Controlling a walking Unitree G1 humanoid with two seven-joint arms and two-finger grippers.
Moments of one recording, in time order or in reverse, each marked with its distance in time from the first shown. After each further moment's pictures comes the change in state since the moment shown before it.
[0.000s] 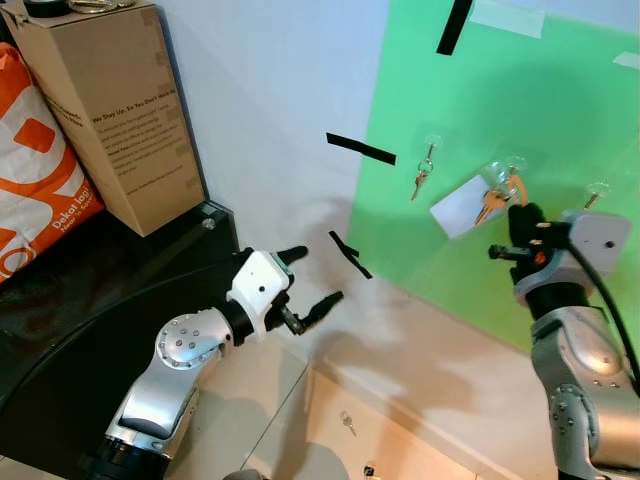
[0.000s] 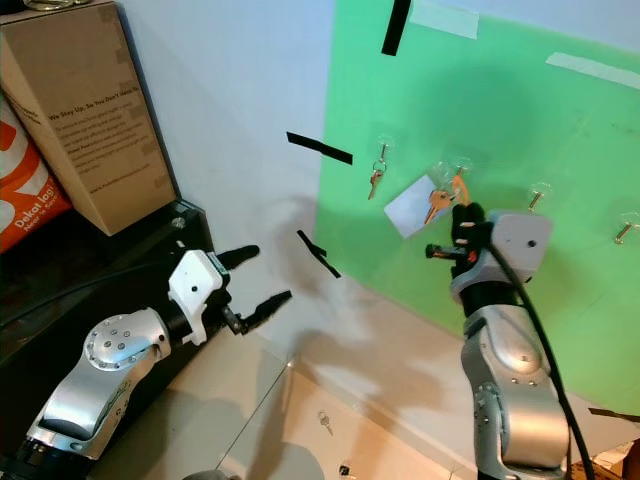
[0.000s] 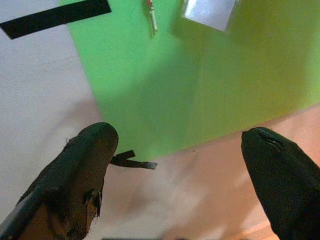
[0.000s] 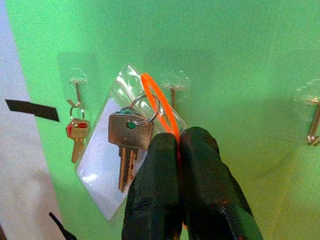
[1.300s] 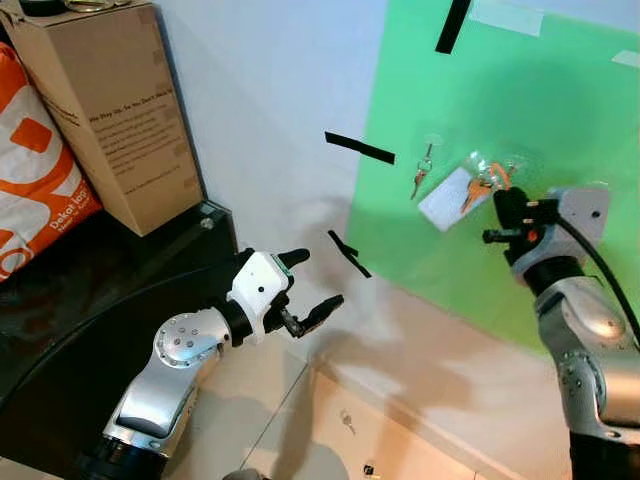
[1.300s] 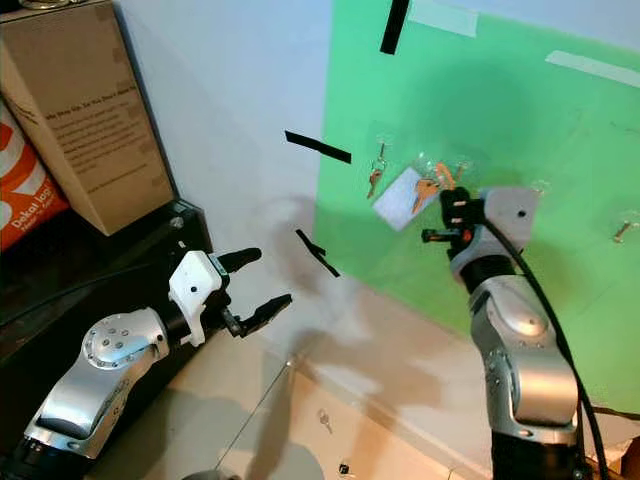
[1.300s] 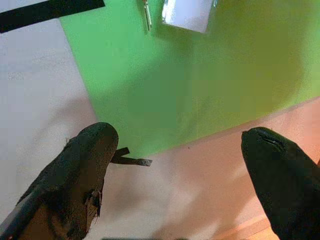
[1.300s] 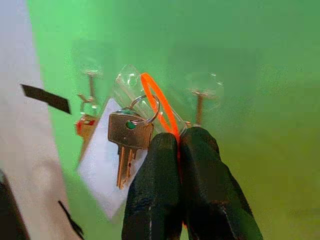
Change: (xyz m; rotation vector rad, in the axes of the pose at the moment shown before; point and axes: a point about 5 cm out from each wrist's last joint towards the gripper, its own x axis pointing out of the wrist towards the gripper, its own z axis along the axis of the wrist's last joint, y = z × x) left arm -0.001 0.000 0.000 -0.008 0.012 -0.021; right arm 0.028 -0.007 0.002 -0.045 0.054 0.106
